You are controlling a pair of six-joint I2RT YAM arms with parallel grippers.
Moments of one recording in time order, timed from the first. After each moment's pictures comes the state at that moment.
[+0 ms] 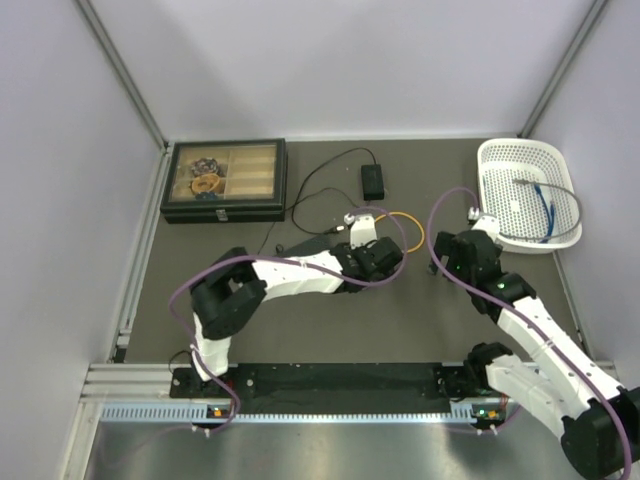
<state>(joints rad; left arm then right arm) -1.08 1.88 1.29 -0.35 -0.54 -1.01 0.36 0.83 0.59 -0.49 0.34 0.47</state>
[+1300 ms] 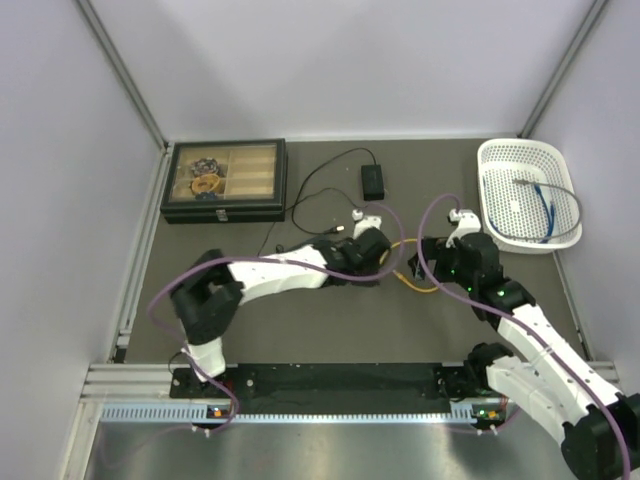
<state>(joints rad) -1.06 1.85 1.29 -0.37 -0.26 -0.80 0.35 0.78 0.51 -0.31 0.04 0.33</state>
